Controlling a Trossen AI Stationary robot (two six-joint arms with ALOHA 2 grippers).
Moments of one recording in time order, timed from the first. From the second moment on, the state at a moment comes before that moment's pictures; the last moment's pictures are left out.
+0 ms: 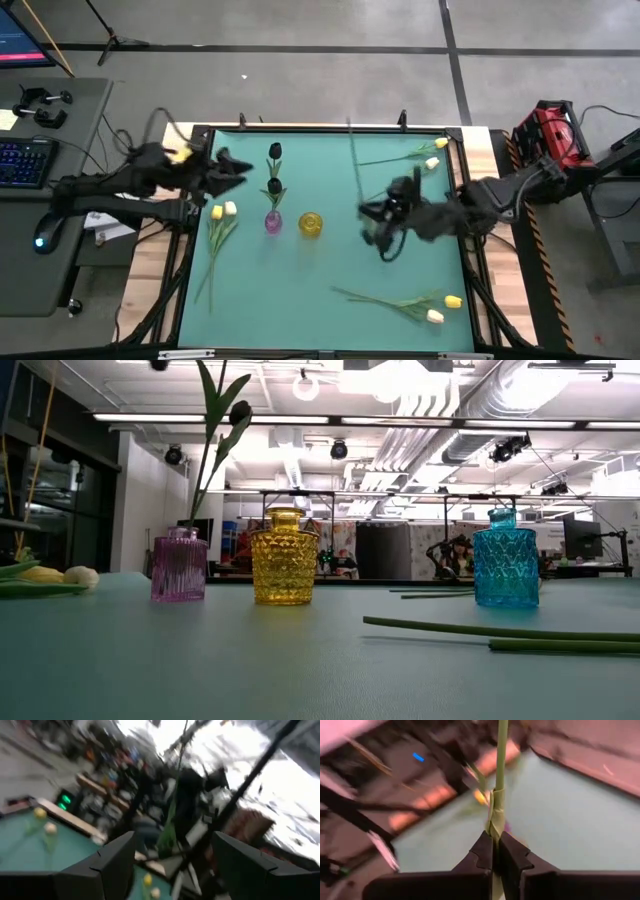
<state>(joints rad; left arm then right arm) 0.06 0.63 0.72 0.06 0.08 -0.60 0.43 1.39 1.57 -0.72 0.65 0.73</state>
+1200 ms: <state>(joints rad) -0.16 1.13 1.06 0.13 0.08 -0.28 0.22 1.64 1.56 0.01 0.15 0.29</state>
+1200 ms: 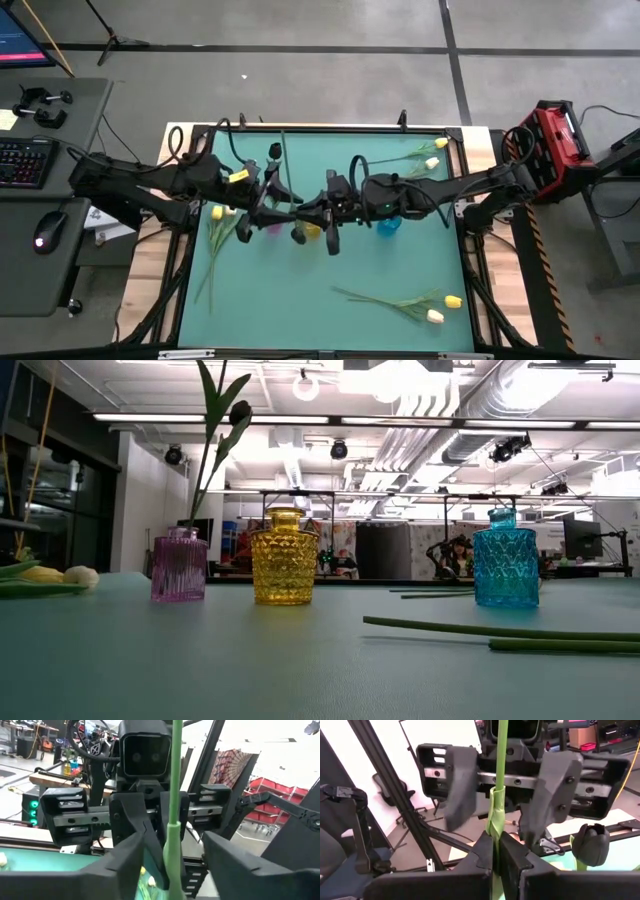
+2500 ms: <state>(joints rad) 0.00 0.97 1.06 0.11 0.09 -1.35 0.31 1.79 1.97 -0.43 0.57 -0.93</state>
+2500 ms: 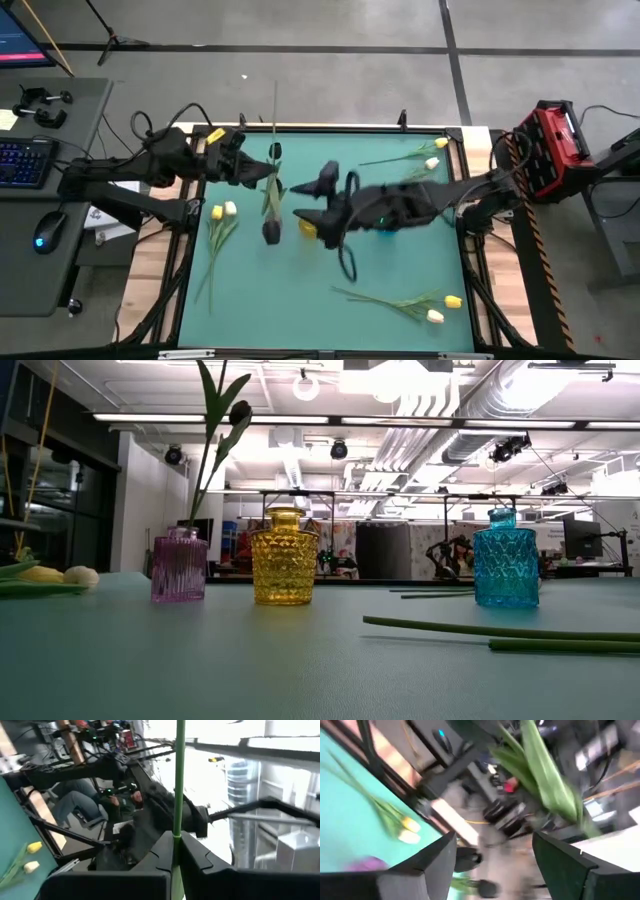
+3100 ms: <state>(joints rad) -0.03 1.06 1.06 0.13 0.11 -1.49 0.34 1.83 1.97 -0.19 0.64 -1.39</state>
